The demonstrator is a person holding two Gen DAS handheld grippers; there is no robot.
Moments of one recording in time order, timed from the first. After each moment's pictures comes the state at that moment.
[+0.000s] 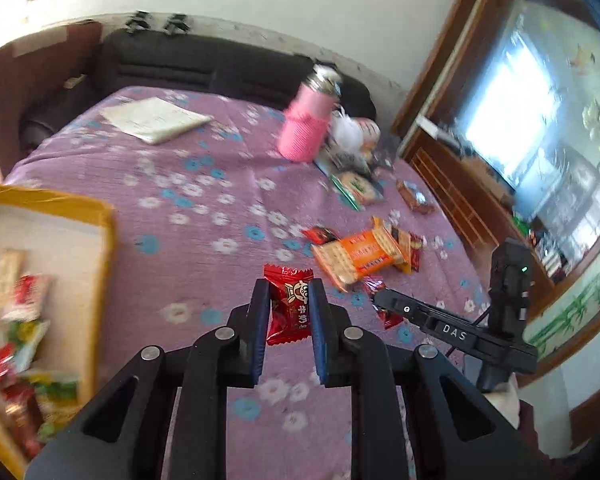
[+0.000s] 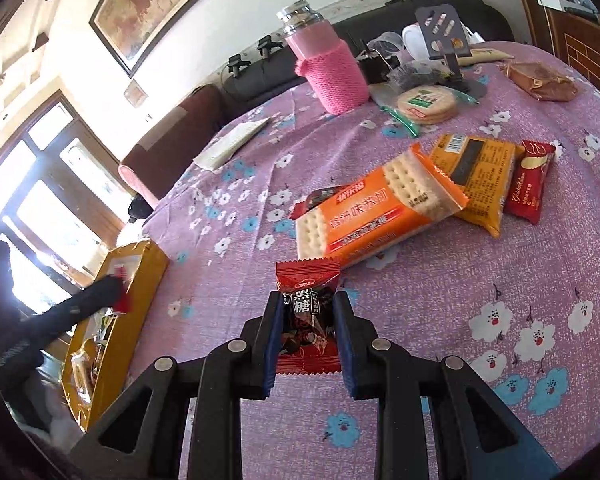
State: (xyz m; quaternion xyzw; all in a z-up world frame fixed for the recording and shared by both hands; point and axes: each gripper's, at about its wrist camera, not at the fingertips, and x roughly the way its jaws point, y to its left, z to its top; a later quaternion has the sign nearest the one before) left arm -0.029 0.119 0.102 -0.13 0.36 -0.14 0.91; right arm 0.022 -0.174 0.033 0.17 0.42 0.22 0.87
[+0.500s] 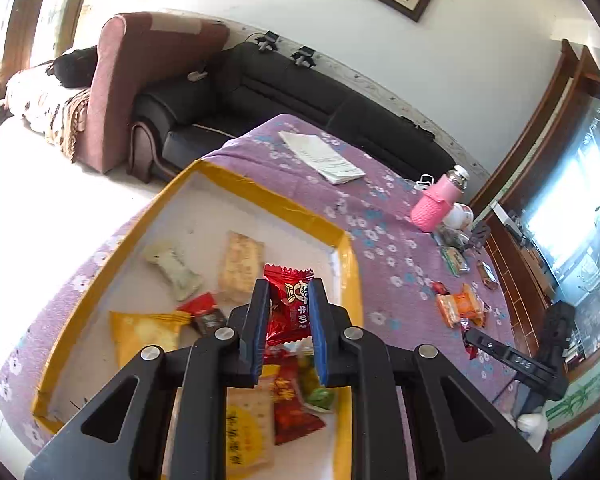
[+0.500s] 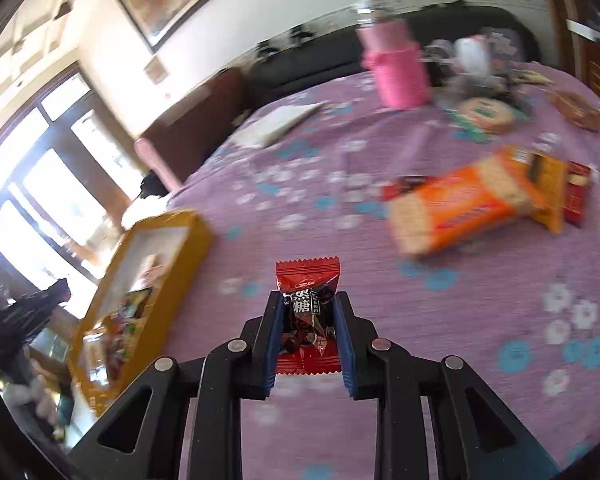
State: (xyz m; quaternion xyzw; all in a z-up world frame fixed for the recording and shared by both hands) left arm -0.087 0.311 0.093 -0.23 0.34 0.01 0.91; right arm -0.010 -0.075 0.073 0.12 0.42 0.27 0.86
